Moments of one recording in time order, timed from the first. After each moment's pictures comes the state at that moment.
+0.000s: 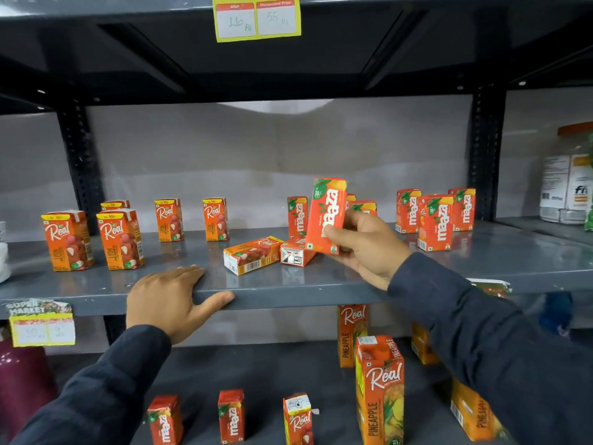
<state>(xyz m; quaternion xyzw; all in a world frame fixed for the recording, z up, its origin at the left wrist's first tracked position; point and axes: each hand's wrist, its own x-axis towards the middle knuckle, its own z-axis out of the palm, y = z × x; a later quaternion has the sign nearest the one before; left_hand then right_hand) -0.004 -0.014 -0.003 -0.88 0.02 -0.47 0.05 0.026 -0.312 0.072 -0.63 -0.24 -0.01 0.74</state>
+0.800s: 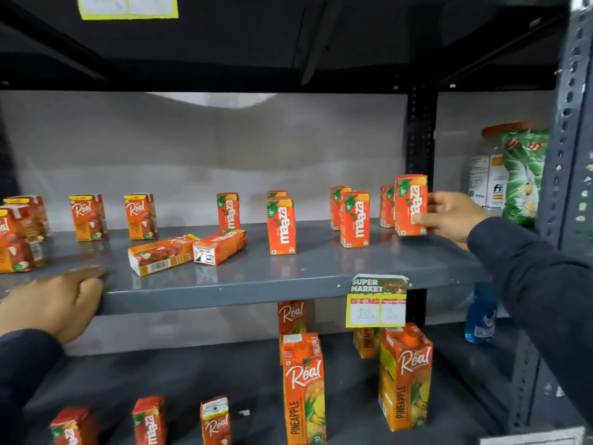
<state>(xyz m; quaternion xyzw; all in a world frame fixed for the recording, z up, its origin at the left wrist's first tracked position) 0.055 0.042 -0.032 -0.90 -0.16 -0.40 -0.06 0.104 -0.590 0.082 -0.79 -0.09 -0.17 0.58</state>
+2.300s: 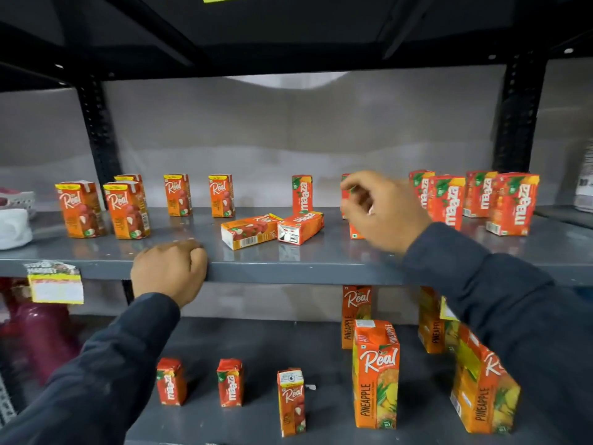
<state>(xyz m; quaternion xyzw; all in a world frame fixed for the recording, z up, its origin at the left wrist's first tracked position) -0.006 -0.046 0.001 -0.90 -0.14 -0.41 -0.03 0.053 -0.357 0.078 -0.79 -0.34 -0.42 0.31</state>
